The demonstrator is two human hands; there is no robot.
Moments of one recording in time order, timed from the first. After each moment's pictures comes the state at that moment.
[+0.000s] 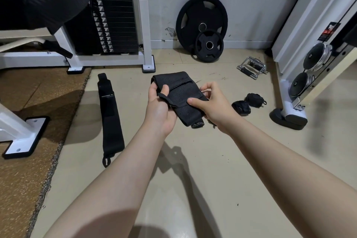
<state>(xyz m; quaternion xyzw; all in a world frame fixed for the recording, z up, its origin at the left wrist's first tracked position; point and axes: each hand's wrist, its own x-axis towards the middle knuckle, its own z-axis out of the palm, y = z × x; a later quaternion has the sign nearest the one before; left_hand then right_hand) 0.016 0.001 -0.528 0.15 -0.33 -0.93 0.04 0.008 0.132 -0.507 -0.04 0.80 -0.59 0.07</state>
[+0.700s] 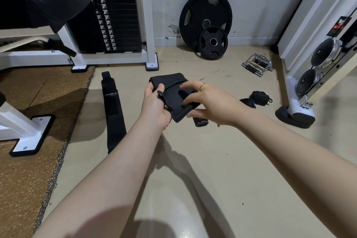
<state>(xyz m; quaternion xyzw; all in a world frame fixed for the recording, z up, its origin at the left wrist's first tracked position) 0.006 -0.019 -0.526 0.22 -0.33 -0.92 0.03 -0.006 0.129 -0.491 -0.37 0.92 -0.11 0.03</state>
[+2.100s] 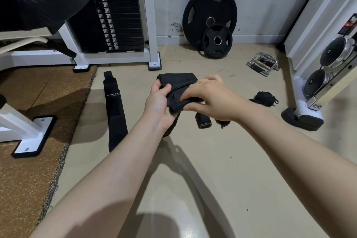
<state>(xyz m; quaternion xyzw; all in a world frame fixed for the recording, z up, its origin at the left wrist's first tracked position) -0.008 -0.020 -0.525 0.17 -0.38 -0.91 0.00 -0.024 0.119 -0.484 -0.42 0.90 -0.14 -0.03</state>
